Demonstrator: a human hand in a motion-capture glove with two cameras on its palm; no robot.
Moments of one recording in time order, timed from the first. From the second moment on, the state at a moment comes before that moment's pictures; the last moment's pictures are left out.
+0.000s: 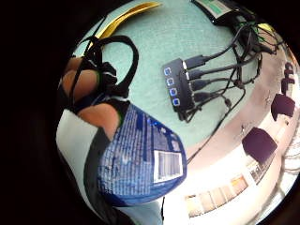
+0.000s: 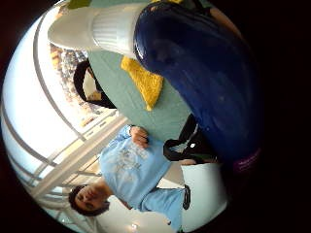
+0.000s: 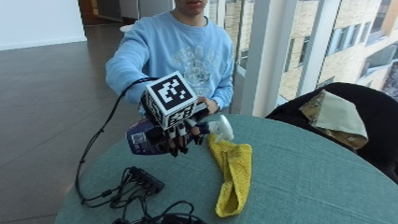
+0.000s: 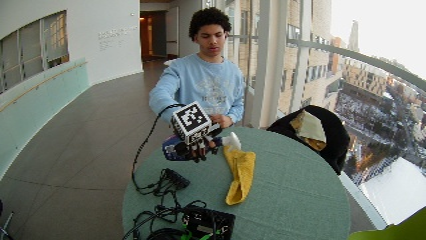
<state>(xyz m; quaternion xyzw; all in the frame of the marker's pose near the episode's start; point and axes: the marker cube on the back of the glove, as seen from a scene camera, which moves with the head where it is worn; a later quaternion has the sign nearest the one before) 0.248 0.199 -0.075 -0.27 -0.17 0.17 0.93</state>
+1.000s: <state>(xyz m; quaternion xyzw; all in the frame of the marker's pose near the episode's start) 0.240 0.193 -0.076 -0.28 -0.16 0.17 0.93</state>
